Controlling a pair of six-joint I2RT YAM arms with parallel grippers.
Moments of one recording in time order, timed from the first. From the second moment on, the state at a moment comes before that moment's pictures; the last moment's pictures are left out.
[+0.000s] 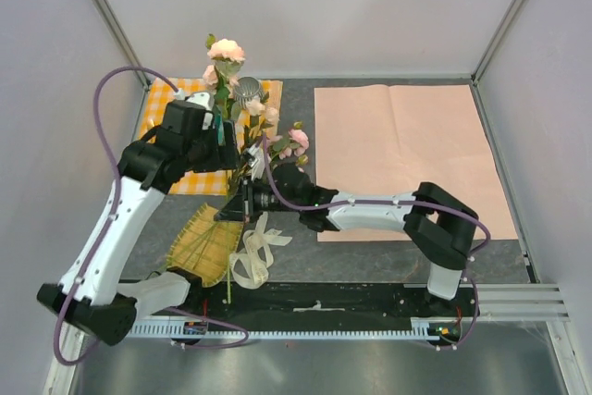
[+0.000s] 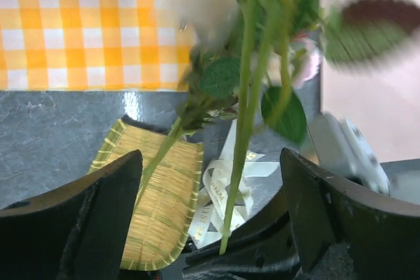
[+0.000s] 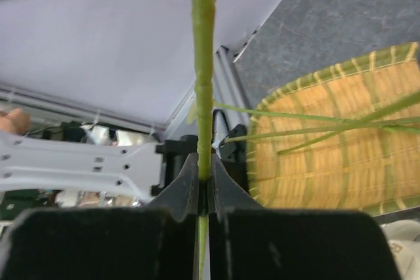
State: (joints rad) left arm -0.40 1.19 1.39 -1.06 -0.14 -0.38; right arm 1.11 1.84 1.14 0.56 -0.32 0.90
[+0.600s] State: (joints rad) left arm -0.41 1.00 1.21 -0.84 0.02 -0.38; right arm 0.39 1.46 1.13 -0.17 -0.57 0.73
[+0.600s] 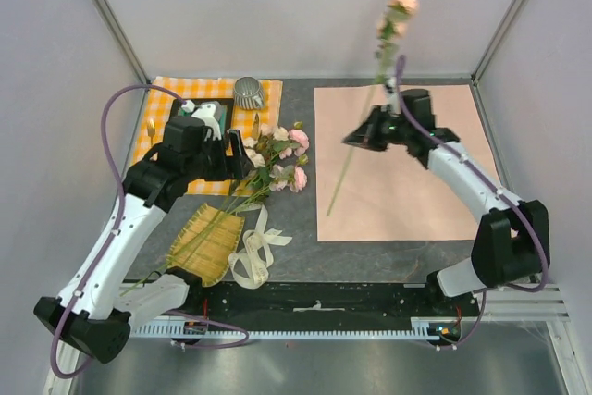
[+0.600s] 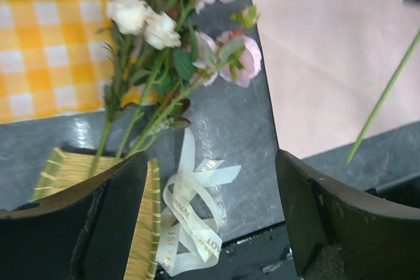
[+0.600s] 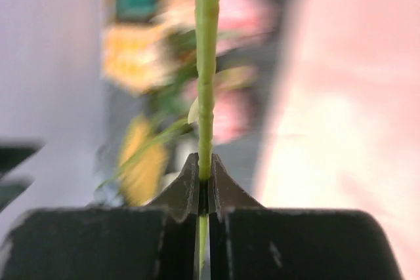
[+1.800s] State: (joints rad) left arm -0.43 1.17 1.00 -0.56 0.42 -0.38; right arm -0.12 2.12 1.56 -0.64 -0.20 0.55
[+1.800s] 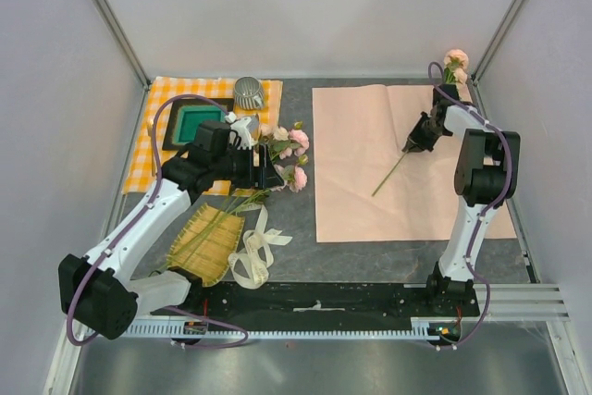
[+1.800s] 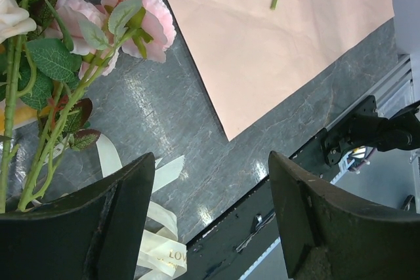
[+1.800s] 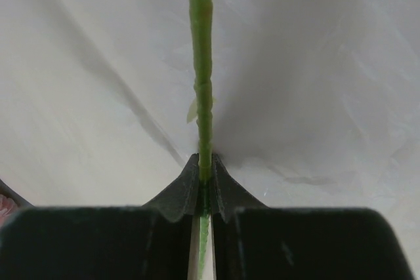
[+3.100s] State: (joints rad) left arm -0.39 1.42 1.00 -0.73 -0.13 -0.16; right arm 0.33 1.39 1.03 -0.43 -0.29 0.49
